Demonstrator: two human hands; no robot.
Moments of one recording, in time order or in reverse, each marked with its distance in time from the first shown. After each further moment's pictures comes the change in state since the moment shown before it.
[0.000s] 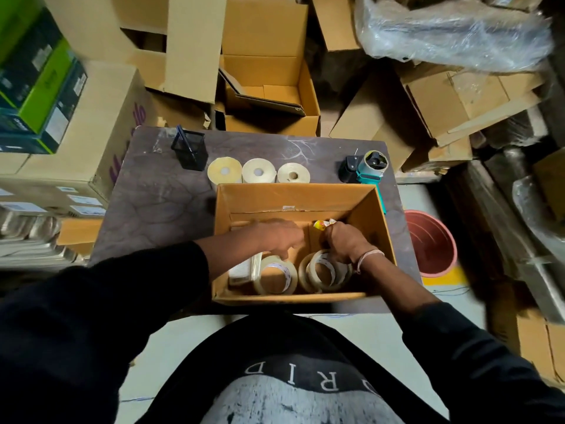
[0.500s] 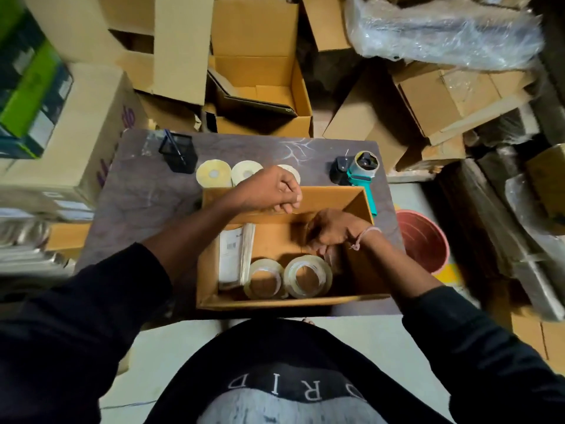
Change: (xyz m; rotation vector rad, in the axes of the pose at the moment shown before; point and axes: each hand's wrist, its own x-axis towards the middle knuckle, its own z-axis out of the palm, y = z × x) left_hand -0.035 -0.019 -0.083 -0.969 0.490 0.071; right_hand 0.007 0.010 -0.047 0.480 -0.419 -0.039
